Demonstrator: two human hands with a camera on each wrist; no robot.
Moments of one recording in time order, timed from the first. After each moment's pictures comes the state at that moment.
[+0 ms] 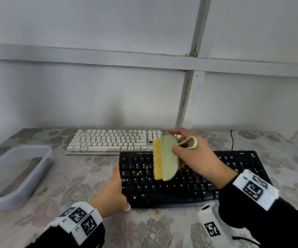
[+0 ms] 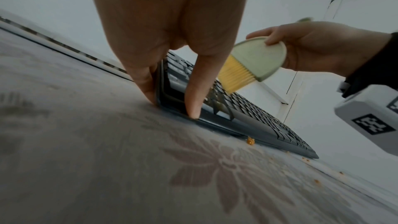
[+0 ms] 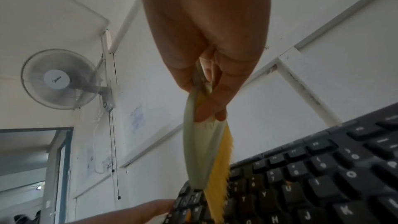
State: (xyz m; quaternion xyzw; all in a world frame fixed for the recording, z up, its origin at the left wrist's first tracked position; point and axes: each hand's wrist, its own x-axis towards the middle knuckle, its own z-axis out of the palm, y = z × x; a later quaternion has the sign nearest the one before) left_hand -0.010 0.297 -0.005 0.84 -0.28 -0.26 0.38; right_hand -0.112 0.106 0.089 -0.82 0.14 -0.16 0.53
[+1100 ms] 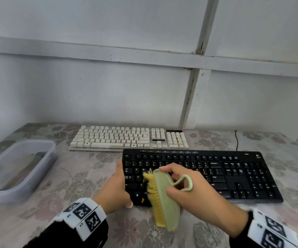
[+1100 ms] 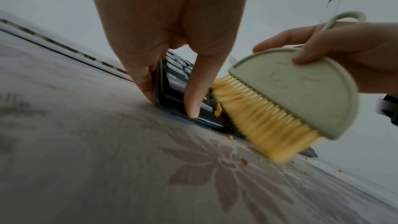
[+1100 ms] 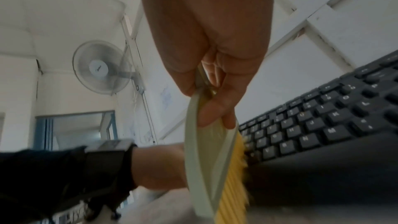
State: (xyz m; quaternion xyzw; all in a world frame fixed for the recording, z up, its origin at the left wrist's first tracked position) left_hand -0.009 0.295 -0.009 0.85 -0.28 -0.25 0.38; right_hand -0.151 0.143 0.058 -0.86 0.12 -0.02 0.50
